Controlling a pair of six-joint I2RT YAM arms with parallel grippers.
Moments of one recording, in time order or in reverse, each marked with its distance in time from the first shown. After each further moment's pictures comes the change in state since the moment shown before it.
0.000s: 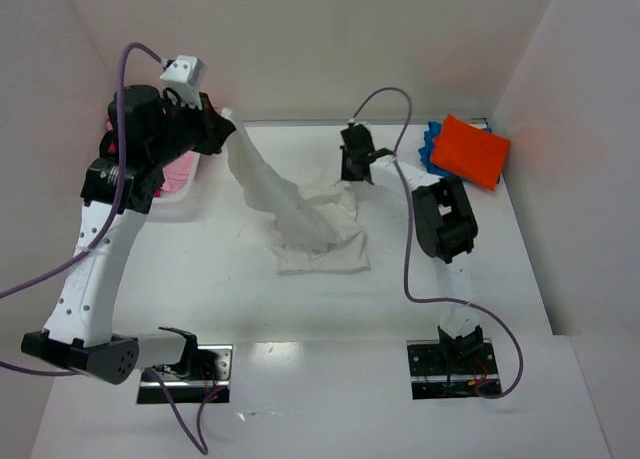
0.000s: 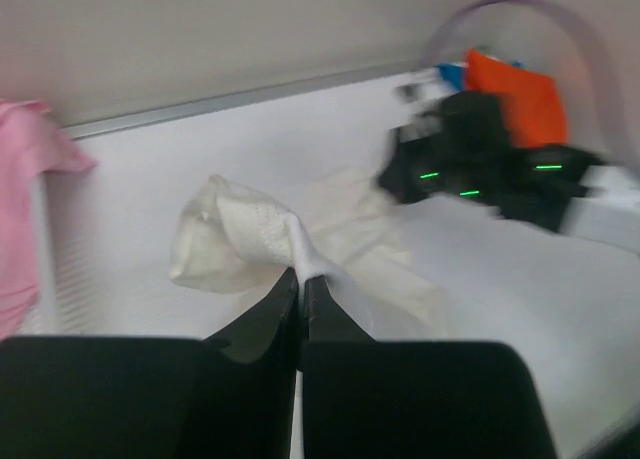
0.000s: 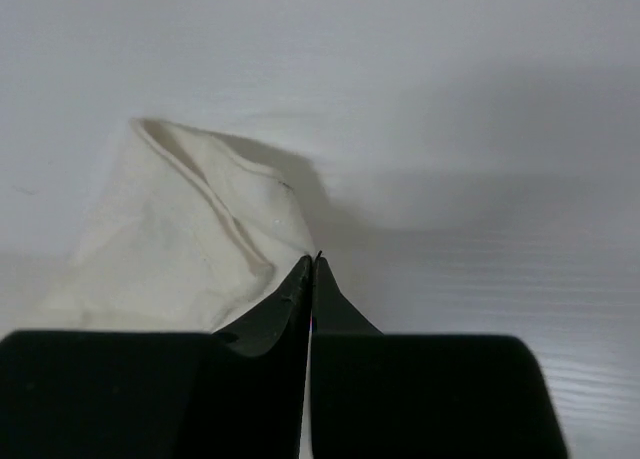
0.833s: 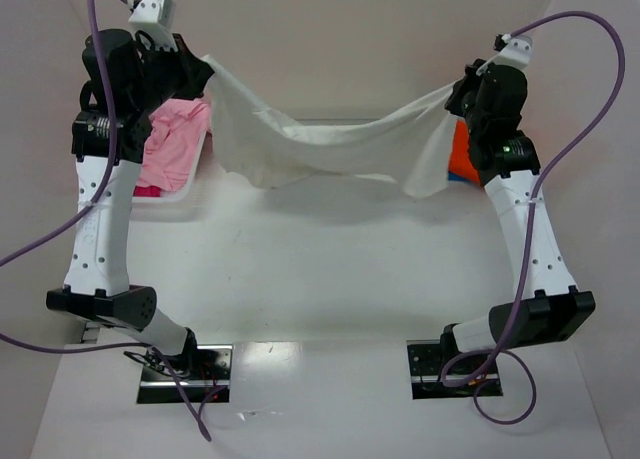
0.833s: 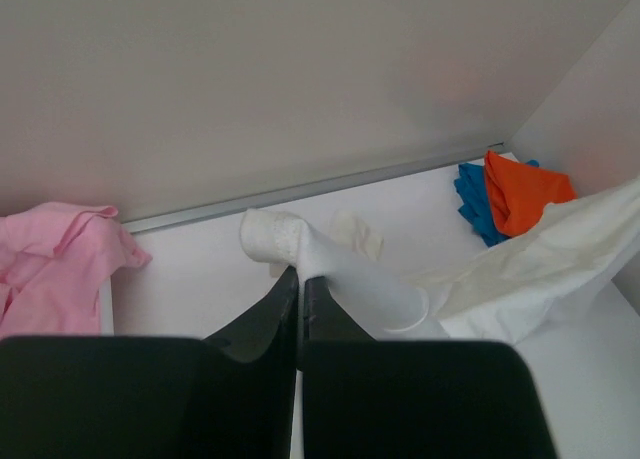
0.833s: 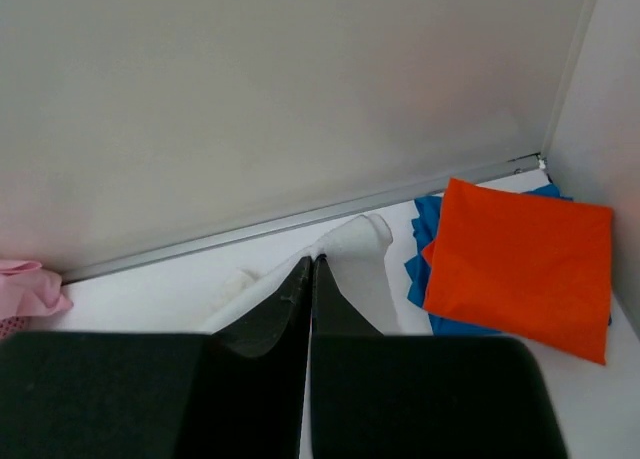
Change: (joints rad) left arm 0.119 0.261 0.423 -0.015 0.032 0.003; right arm -0.306 -0.775 -0.036 -0.031 0.015 -0.081
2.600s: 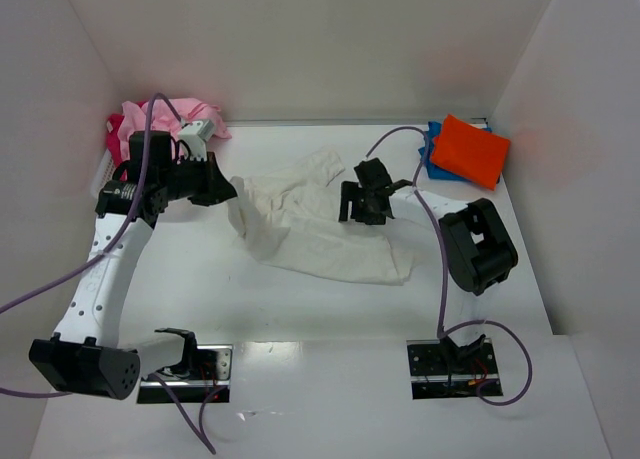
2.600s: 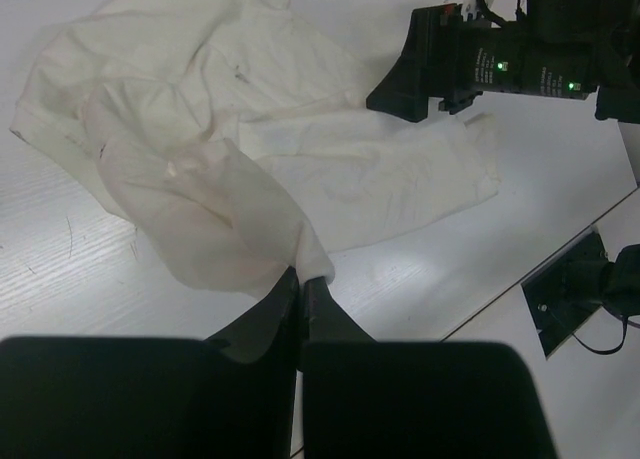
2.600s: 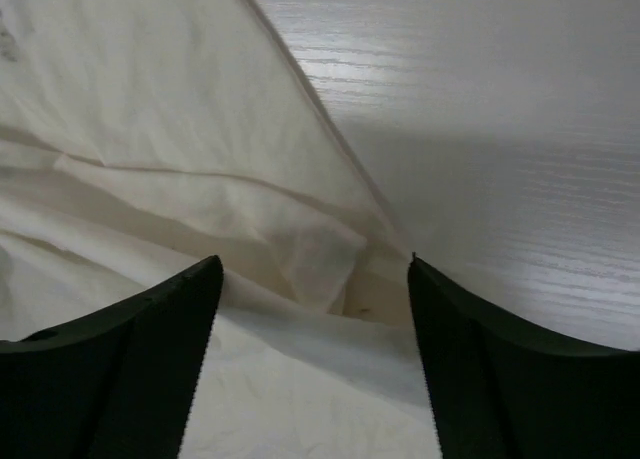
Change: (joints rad) left arm 0.002 -0.367 -0.782 -0.137 0.236 0.020; right arm 0.359 0.433 -0.483 0.021 -0.224 0.245
